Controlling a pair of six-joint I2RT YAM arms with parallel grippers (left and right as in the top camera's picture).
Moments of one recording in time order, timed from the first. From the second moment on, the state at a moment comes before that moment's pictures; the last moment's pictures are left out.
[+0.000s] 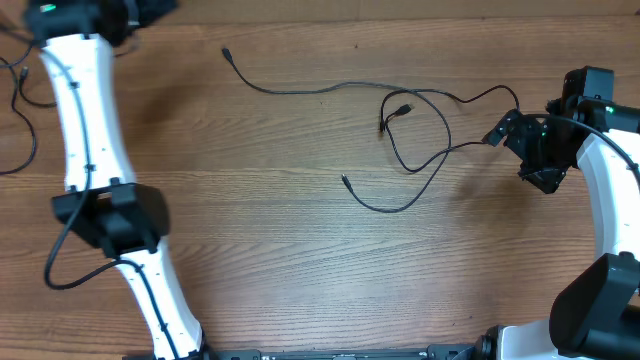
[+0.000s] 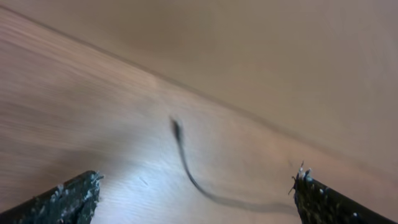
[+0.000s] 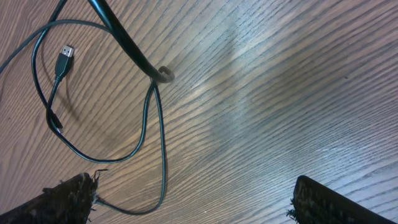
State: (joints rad) left arm 0.18 2.31 2.60 -1.09 0.31 -0.38; right arm -0.25 1.65 1.37 -1.05 -0.22 0.46
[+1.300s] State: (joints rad) left arm -0.49 2.31 2.60 -1.43 0.21 -0.39; right arm -0.25 1.65 1.37 -0.89 -0.23 0.46
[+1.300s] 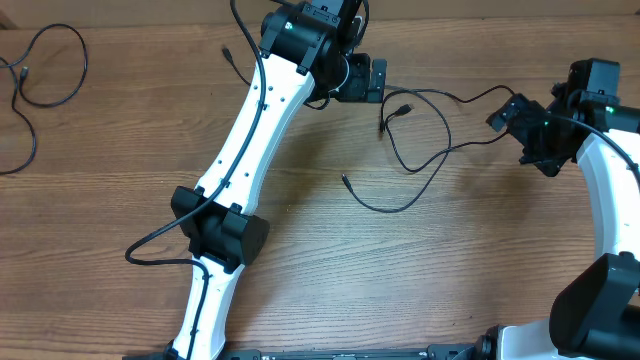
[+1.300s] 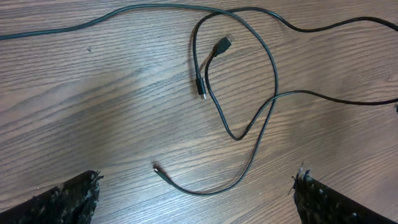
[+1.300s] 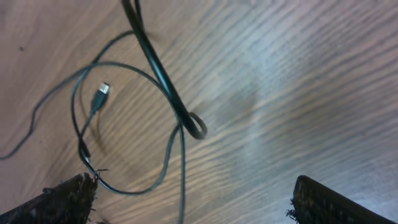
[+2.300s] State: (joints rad) left arm -0.83 2.48 2.60 -0.95 0.12 -0.33; right arm -0.83 1.54 1.49 -1.11 -0.52 0.46
